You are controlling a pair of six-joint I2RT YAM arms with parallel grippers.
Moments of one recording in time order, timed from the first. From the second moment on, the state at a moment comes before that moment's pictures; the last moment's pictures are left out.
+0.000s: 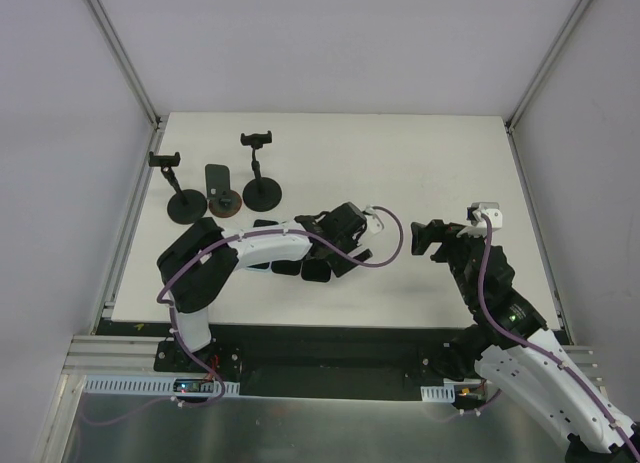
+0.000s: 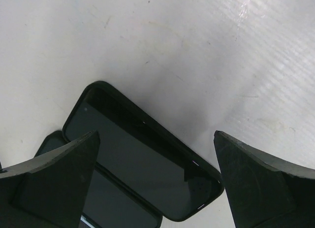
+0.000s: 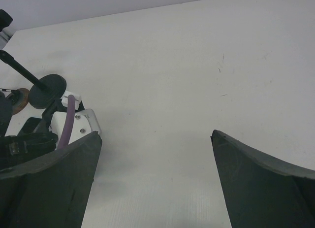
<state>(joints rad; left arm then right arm) -0.94 1.83 1.19 -0.36 -0.15 0.15 0.63 0.43 0.51 -0.24 0.44 0.31</state>
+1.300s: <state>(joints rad) -0.60 1.29 1.10 -0.41 -0.19 -0.13 0.63 0.36 0.60 -0.31 0.53 0.23</state>
